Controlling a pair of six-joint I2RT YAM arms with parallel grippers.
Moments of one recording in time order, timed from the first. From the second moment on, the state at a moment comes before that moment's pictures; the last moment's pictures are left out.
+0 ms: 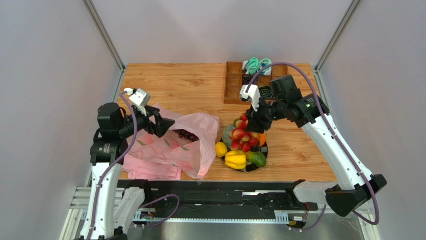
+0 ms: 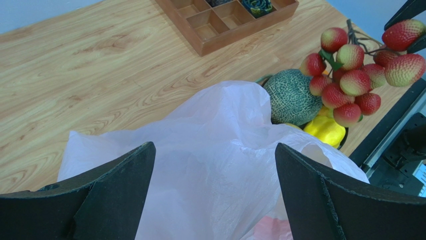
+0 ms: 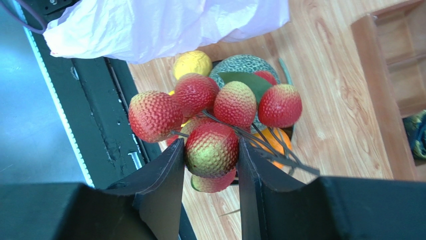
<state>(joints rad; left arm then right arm) 0.02 0.73 0.94 -0.53 0.74 0.06 0.50 1.25 1.50 -1.13 -0.52 -0.49</state>
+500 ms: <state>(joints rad) 0.02 0.70 0.94 -0.53 0.74 0.06 0.58 1.29 1.38 -1.09 -0.49 -0.47</state>
